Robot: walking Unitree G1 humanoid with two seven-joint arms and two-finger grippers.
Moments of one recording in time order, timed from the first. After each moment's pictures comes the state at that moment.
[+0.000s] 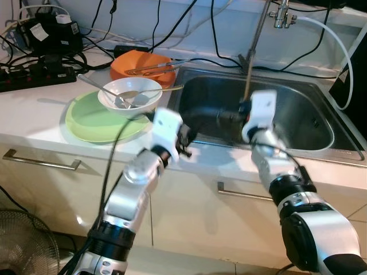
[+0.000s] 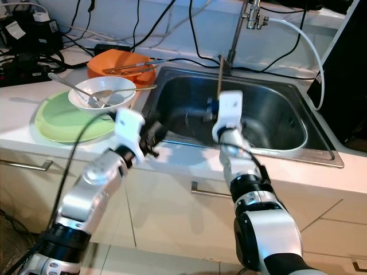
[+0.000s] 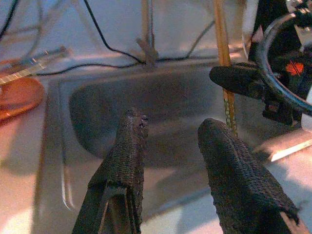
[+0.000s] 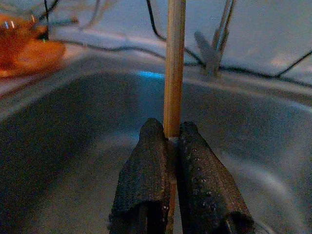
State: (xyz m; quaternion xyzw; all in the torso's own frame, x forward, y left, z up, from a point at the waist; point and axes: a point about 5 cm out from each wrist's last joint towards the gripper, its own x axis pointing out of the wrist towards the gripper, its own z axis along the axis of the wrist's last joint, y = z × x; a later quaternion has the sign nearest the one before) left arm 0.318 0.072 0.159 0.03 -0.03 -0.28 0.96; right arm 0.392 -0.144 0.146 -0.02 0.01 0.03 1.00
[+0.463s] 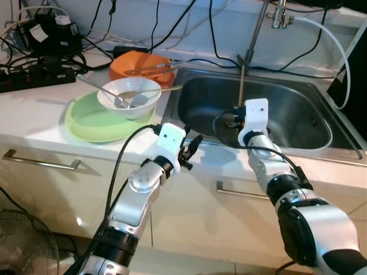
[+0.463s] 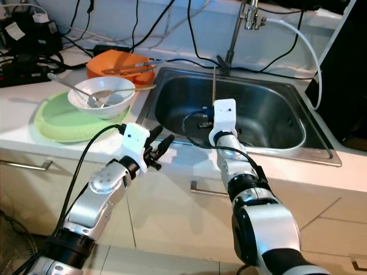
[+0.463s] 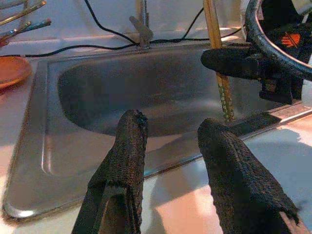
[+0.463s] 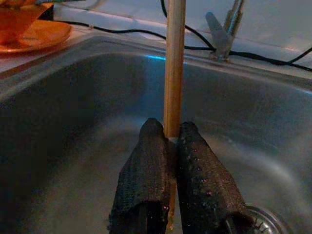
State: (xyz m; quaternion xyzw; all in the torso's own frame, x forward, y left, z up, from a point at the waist) left arm 0.317 0.071 0.137 0.04 -0.01 -0.28 0.96; right arm 0.392 -0.138 0.138 -0.02 0.03 0.04 1.00
